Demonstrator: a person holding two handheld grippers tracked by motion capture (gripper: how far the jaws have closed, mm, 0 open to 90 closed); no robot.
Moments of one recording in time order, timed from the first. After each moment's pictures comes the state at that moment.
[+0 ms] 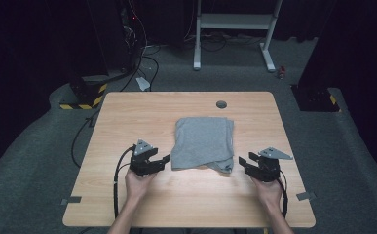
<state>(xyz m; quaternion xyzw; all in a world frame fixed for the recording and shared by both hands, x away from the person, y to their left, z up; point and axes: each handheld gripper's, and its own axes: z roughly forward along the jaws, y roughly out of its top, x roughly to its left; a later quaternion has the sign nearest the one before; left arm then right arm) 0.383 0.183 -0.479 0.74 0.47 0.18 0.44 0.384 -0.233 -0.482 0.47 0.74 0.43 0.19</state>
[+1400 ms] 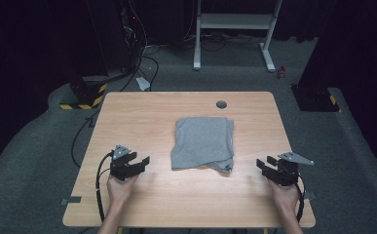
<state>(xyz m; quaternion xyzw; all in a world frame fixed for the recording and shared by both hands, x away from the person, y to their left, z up) 0.373 0.242 -0.499 0.71 0.53 0.20 0.42 0.377 -0.286 -0.492 0.52 0.71 0.42 0.20</state>
